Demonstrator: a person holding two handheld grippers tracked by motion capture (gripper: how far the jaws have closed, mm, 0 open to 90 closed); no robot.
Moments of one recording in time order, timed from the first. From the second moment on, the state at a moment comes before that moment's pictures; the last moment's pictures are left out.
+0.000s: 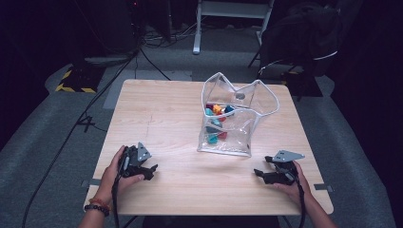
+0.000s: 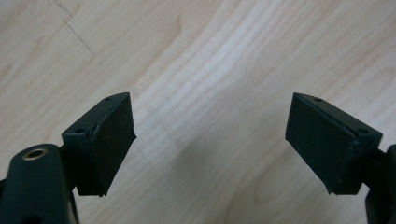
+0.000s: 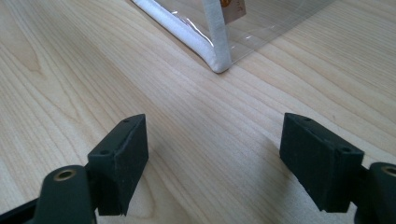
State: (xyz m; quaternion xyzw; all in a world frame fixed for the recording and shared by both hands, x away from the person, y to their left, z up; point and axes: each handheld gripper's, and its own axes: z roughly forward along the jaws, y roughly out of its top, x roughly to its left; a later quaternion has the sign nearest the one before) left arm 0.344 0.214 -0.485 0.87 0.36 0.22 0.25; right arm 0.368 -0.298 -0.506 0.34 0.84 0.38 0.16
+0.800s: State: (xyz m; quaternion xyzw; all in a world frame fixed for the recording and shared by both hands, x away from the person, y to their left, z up) left arm 0.297 0.248 -0.508 0.81 0.46 0.17 0.33; right arm 0.367 -0.298 -0.506 0.34 0.85 0.38 0.16
